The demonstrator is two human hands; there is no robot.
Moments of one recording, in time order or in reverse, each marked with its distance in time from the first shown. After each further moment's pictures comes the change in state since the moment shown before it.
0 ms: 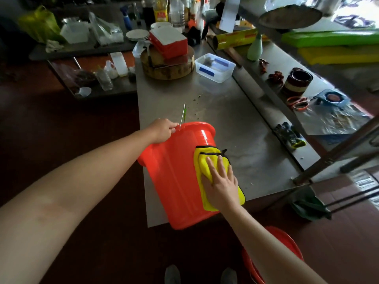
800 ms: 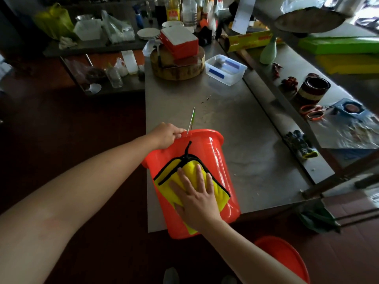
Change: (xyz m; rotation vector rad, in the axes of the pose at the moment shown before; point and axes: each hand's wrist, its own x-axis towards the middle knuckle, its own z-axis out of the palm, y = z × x) left_hand 0.011 -0.013 0.002 -0.072 -0.011 0.021; right_hand -0.005 -0.057 0.019 -0.364 0.017 -0.514
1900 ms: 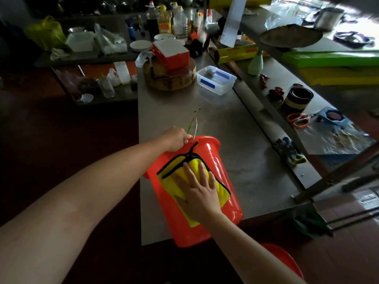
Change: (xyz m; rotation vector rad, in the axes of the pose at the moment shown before) left_hand 0.039 0.045 0.003 0.146 -0.045 0.061; right_hand 0.027 0.037 0.001 0.065 0.105 0.107
